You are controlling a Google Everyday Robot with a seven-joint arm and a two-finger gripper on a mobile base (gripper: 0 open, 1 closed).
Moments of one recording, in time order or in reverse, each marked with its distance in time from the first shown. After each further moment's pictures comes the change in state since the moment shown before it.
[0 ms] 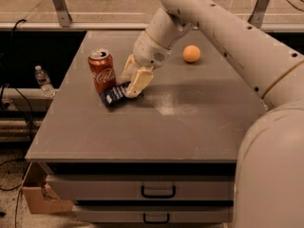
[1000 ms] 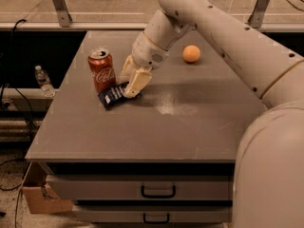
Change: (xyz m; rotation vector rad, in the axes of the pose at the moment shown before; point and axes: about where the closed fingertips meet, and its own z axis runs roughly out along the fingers) arm -0.002 -0.004 0.007 0.002 -0.006 -0.002
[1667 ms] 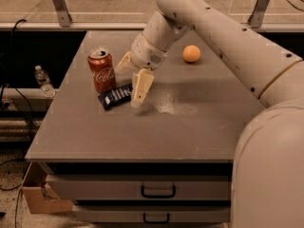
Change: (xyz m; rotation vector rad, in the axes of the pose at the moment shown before) arm -0.001 -0.002 0.005 0.000 -0.004 -0.001
